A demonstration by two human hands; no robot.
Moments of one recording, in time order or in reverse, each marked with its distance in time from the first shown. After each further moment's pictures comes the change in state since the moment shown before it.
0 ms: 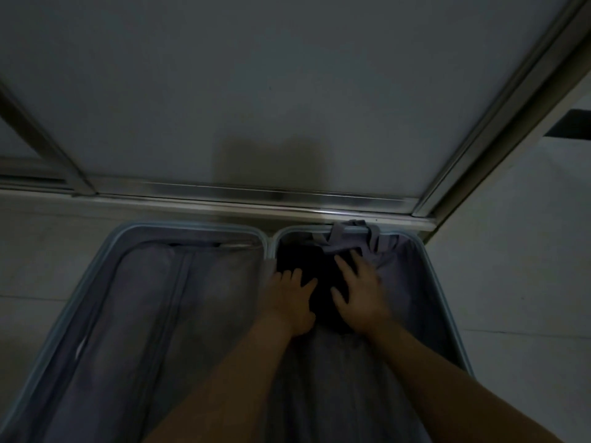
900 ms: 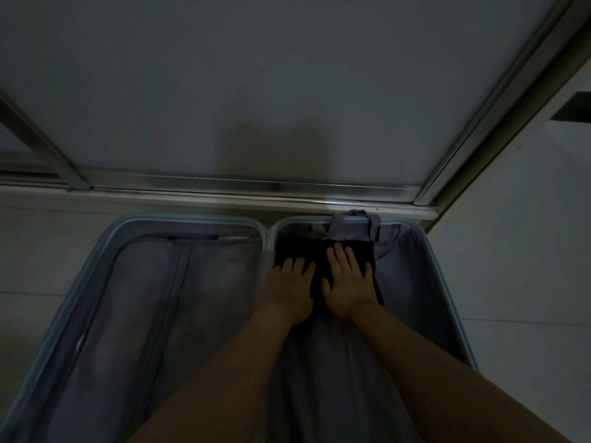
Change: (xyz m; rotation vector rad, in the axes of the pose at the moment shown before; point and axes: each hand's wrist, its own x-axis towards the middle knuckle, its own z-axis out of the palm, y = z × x) left_hand 0.013 -0.002 0.011 -0.005 0.032 0.004; right_hand 0.015 -0.018 0.019 -0.172 -0.267 0.069
